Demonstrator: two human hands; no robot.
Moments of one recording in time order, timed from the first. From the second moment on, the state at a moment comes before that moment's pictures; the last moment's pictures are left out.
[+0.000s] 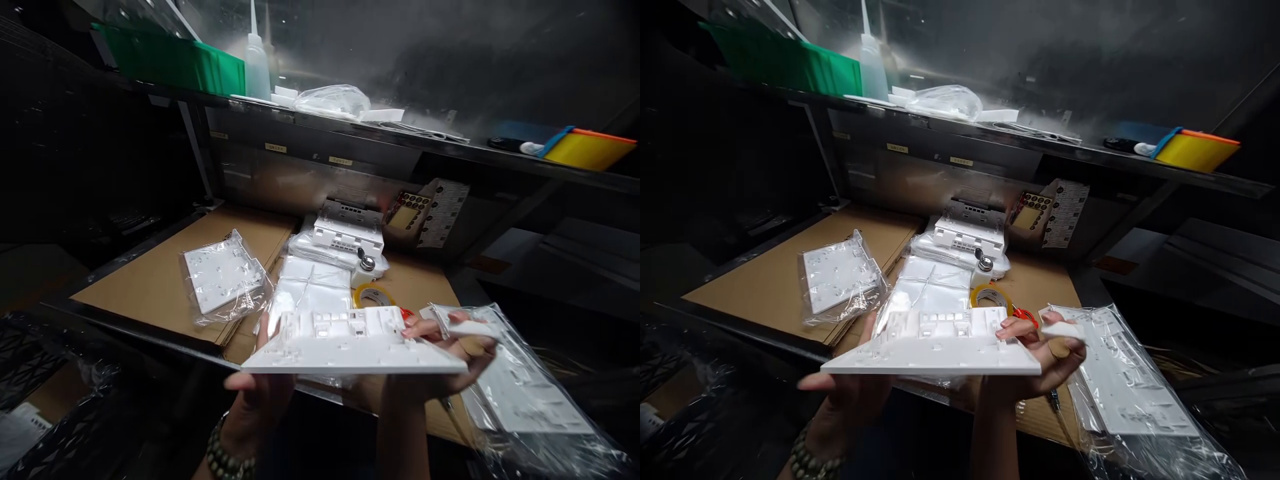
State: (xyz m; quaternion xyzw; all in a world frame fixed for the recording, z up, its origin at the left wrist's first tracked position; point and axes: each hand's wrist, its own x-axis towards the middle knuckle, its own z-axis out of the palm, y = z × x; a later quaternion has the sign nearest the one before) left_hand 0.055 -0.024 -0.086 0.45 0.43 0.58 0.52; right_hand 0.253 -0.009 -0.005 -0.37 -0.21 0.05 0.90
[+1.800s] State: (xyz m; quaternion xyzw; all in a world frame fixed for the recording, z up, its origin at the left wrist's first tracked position) left_hand 0.074 -0.004 0.008 0.08 0.20 0.49 0.84; right_hand 0.197 -0.081 -0.007 -0.42 -0.77 0.09 0.47
